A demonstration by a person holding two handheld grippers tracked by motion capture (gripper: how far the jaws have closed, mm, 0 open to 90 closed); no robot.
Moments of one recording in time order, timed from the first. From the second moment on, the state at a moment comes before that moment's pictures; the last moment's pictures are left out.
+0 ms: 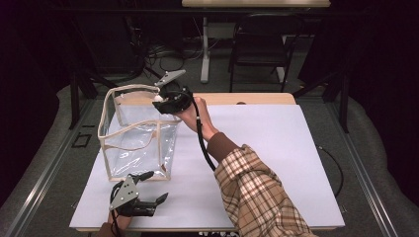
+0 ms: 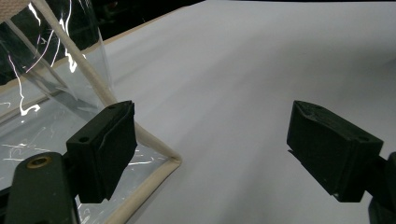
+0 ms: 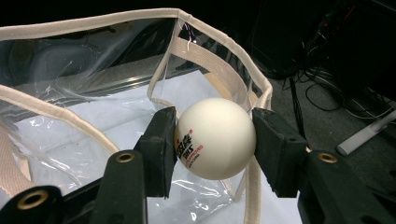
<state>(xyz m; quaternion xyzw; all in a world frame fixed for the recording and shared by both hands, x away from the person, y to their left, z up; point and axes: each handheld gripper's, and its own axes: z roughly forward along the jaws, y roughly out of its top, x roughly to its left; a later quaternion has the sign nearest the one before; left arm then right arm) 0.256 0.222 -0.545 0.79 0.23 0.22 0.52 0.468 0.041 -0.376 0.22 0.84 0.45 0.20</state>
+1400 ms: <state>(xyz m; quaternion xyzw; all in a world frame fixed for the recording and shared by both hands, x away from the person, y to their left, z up) 0.255 0.222 -0.545 0.79 0.23 0.22 0.52 0.470 0.057 -0.390 0.23 0.84 0.45 0.19</state>
